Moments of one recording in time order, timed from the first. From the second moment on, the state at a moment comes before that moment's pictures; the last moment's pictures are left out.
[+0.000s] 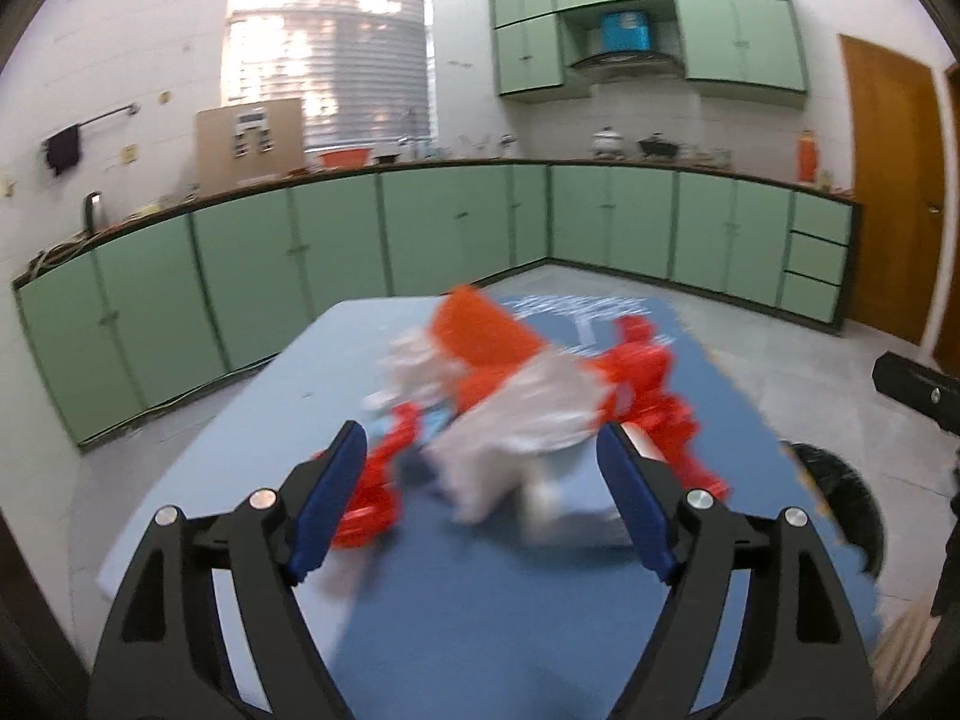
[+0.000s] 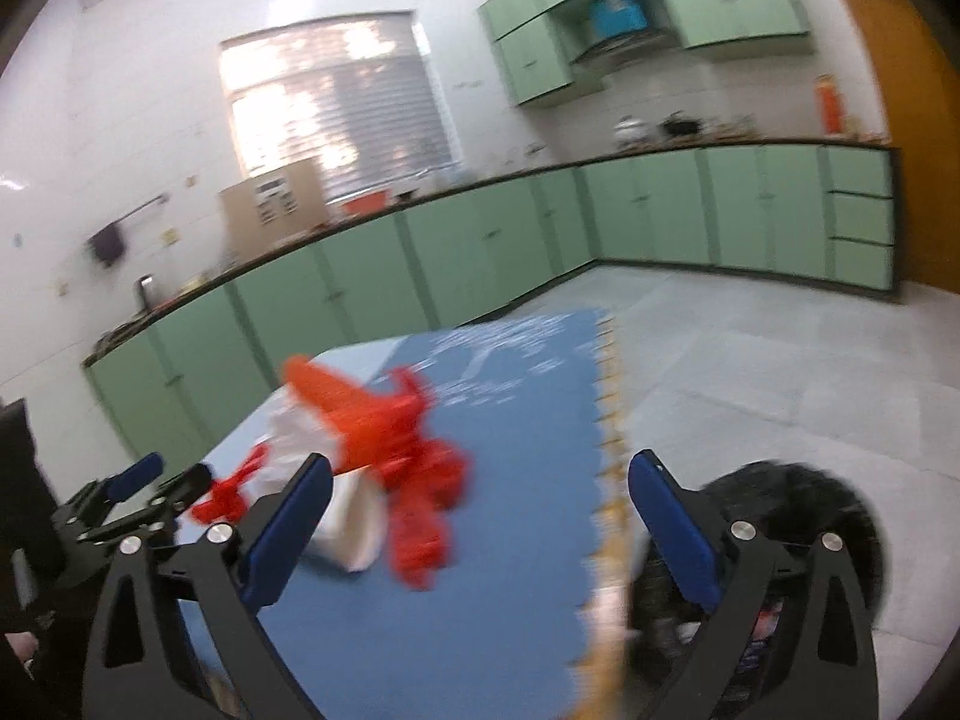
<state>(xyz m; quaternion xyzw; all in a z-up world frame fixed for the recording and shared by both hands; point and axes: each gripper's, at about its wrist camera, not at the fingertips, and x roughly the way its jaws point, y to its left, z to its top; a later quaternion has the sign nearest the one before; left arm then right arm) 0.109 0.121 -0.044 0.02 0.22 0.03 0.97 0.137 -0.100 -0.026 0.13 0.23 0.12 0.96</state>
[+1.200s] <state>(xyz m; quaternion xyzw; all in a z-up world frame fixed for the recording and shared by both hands) 0.122 0.191 -0.070 -0.03 0.27 0.08 0.96 0.182 0.022 -0.085 0.07 0.35 0.30 0.89</state>
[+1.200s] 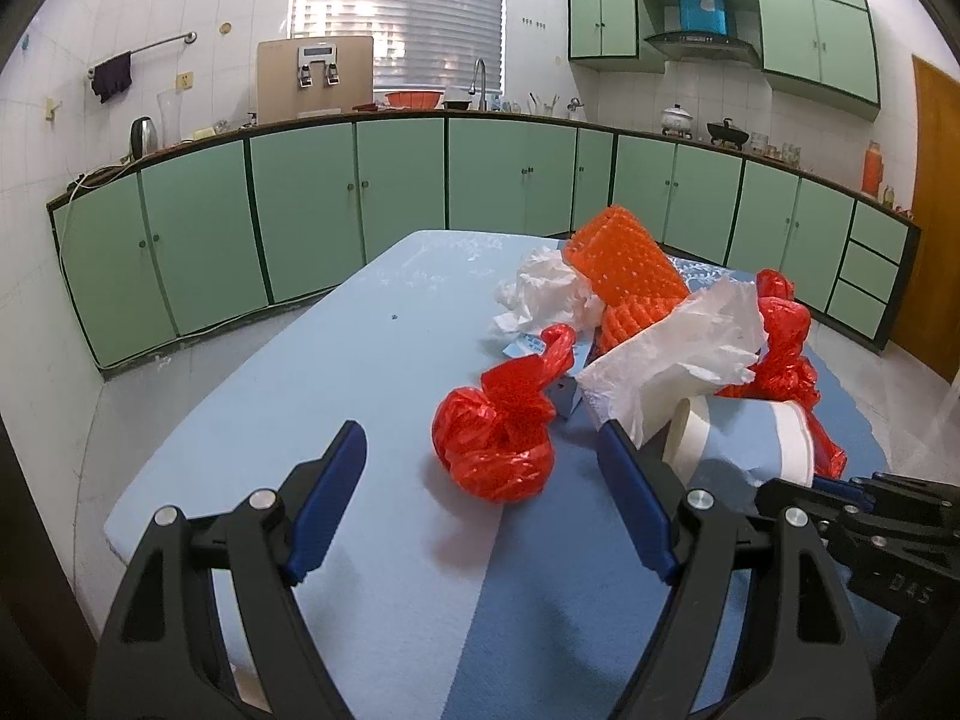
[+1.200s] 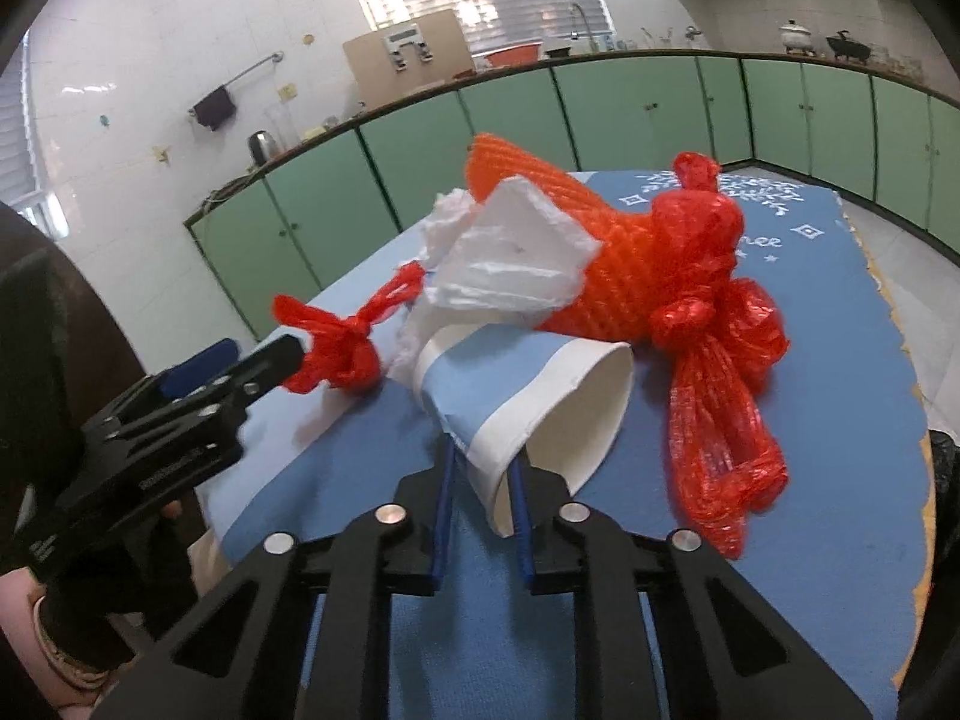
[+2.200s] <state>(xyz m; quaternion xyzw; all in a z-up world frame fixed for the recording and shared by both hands) 0.115 0.193 -0.050 -0.06 0.24 0.09 0.96 0.119 -0.044 -0.040 0.09 0.29 0.25 0.92</state>
